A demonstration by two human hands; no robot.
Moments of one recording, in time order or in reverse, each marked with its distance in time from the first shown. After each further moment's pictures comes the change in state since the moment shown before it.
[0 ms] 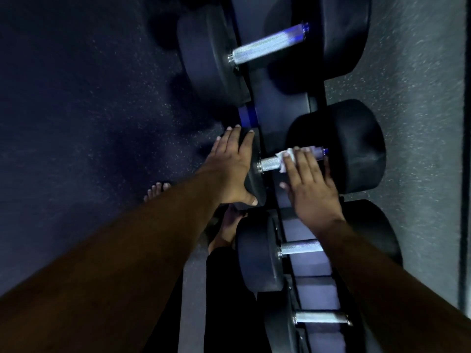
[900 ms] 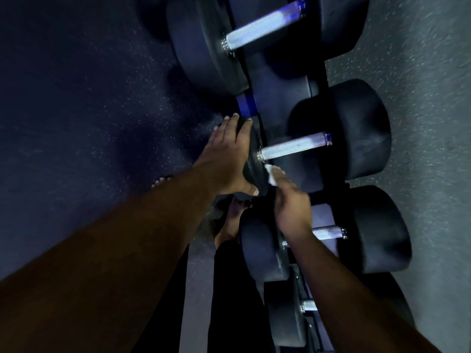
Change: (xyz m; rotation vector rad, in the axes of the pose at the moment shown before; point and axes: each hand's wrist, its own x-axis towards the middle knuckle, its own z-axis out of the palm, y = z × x) left_hand -0.002 0.000 0.001 -0.040 0.035 0.011; right_hand -0.028 -0.067 0.040 0.955 0.243 0.277
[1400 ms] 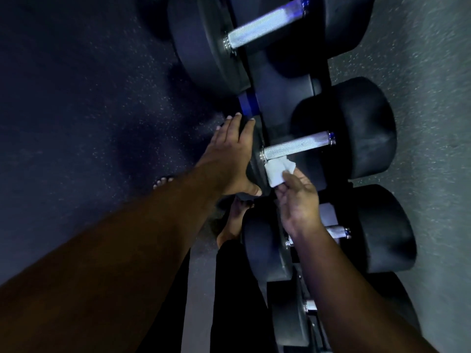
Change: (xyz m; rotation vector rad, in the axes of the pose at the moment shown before) left_hand 0.003 -0.001 0.000 0.012 -0.009 0.002; right_hand 0.026 -0.050 -0.016 1.378 0.157 0.784
